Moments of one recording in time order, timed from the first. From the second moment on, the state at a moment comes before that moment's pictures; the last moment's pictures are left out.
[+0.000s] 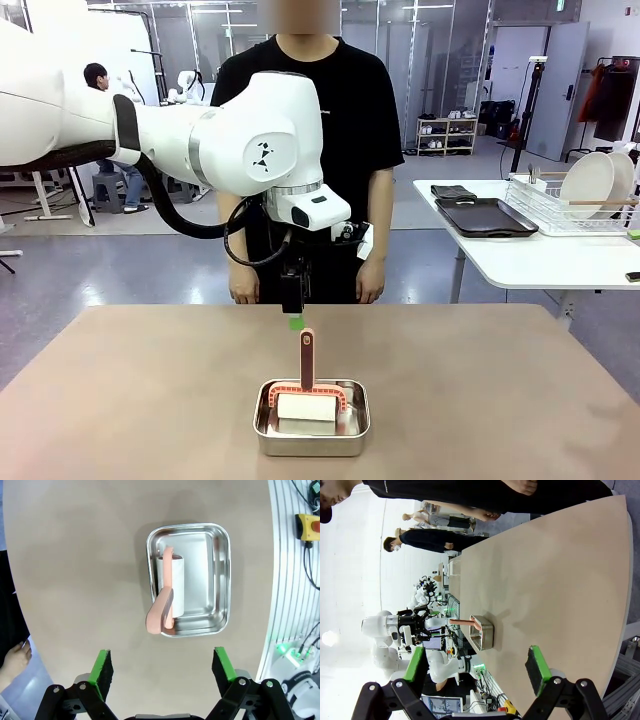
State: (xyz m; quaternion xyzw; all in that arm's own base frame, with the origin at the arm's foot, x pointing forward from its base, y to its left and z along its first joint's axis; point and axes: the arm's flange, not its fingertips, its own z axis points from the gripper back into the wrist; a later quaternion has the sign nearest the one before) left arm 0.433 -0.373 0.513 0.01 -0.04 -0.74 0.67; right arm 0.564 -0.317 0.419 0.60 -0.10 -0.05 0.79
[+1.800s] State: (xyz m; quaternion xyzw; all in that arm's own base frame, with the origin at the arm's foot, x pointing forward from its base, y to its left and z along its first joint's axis) left arm 0.363 -0.002 0.589 -0.35 -0.21 -0.28 0.87; right arm 0.563 -0.317 0.419 0.60 -0.10 -0.05 0.79
